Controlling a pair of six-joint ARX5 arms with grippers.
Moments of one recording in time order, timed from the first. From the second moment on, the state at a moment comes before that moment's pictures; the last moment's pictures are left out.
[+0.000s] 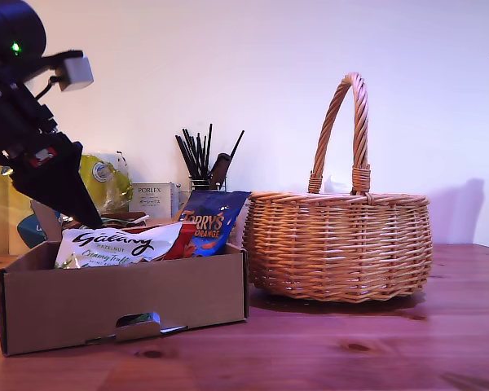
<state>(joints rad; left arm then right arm) -0.23 1.49 0.94 -0.40 0.35 0.63 0.34 0.47 0.57 -0.60 -0.30 -0.08</state>
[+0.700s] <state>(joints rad) -0.20 1.59 0.94 -0.47 0.47 0.53 0.34 0.47 0.57 -0.60 -0.33 -0.08</state>
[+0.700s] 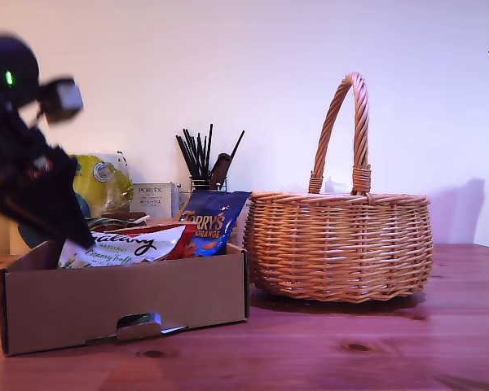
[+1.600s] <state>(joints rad) -0.33 1.64 0.96 -0.45 0.50 0.53 0.34 0.47 0.57 -0.59 -0.33 -0.08</state>
